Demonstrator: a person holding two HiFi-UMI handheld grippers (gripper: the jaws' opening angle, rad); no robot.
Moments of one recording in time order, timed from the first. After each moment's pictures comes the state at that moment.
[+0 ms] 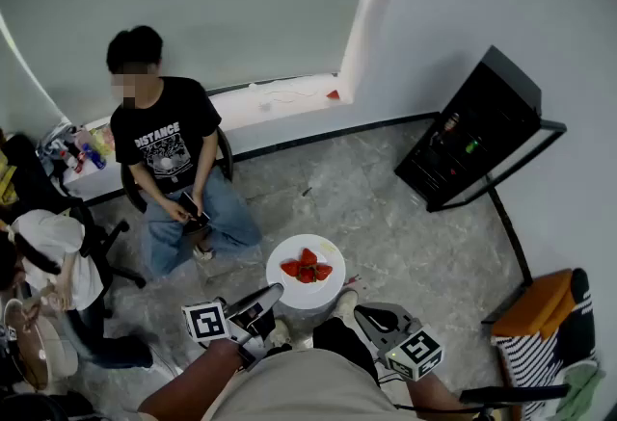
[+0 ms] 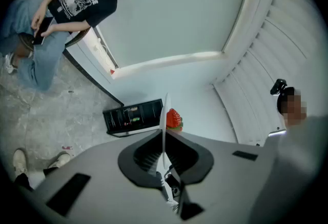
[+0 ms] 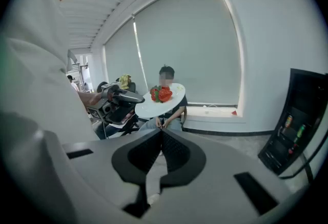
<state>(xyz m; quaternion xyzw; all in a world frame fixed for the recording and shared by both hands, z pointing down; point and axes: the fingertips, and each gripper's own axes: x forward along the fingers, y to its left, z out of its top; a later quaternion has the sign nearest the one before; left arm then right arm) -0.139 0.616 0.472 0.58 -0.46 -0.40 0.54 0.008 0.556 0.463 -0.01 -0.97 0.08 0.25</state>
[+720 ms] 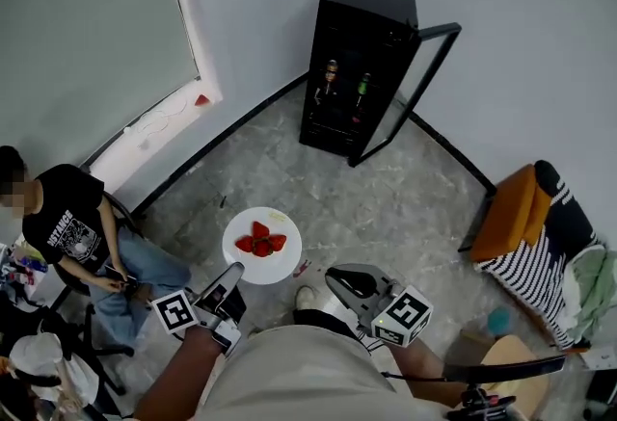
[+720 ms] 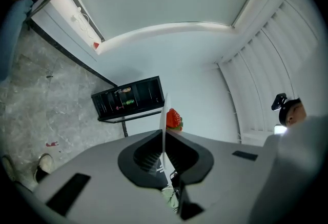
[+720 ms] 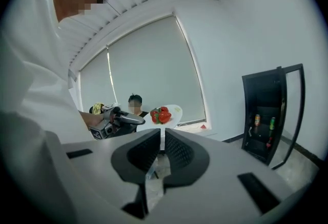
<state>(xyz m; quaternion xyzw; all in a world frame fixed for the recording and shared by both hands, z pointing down) -0.057 0.369 0.451 0.63 -0.44 -0.34 0.54 0.105 0.330 0.415 0.08 -0.98 0.12 0.11</state>
